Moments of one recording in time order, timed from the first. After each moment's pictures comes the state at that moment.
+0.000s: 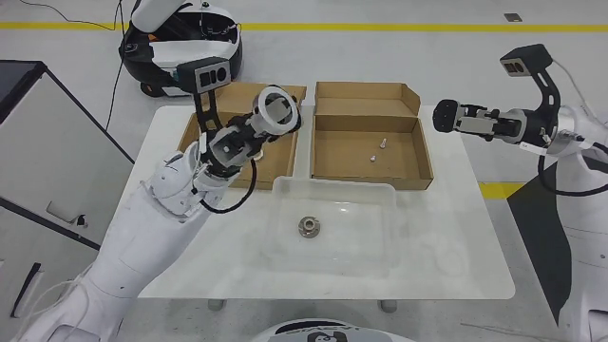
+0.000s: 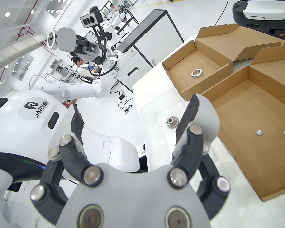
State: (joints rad) left arm 1.13 -1.04 -1.02 -1.90 -0.51 -0.75 -0.44; right arm -1.16 -0.95 1.70 -1.61 0.47 -0.32 1.50
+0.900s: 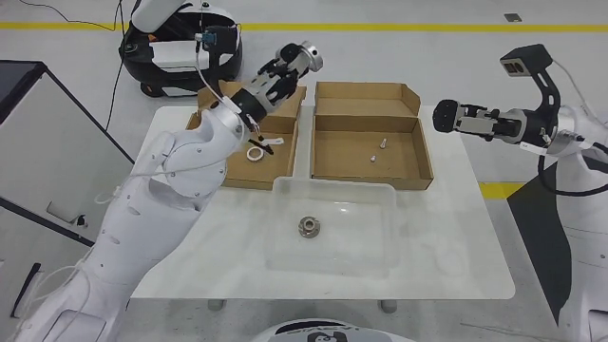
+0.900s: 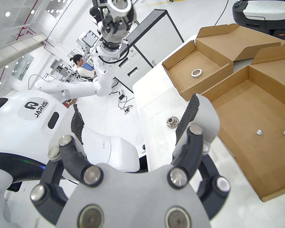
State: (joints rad) left arm 1.03 -1.07 -1.03 -1.93 0.33 0.12 -0.29; right arm -1.16 -0.95 1.70 -1.61 0.47 -0.32 1.50
